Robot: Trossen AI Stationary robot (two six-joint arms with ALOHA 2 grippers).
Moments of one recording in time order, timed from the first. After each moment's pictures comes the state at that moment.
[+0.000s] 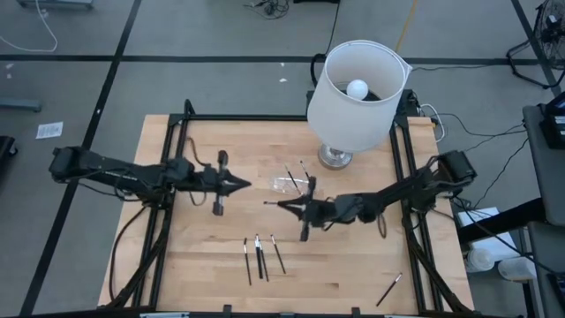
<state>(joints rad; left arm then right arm) -0.07 0.92 0.44 0.50 -0.03 0.15 0.29 1.64 0.81 0.85 0.44 -0.39</state>
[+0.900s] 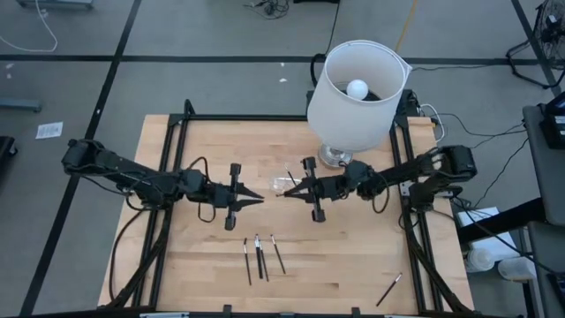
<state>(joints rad) -0.20 1.15 0.54 0.66 -0.08 0.45 0.02 1.61 0.70 1.20 -0.26 -0.26</state>
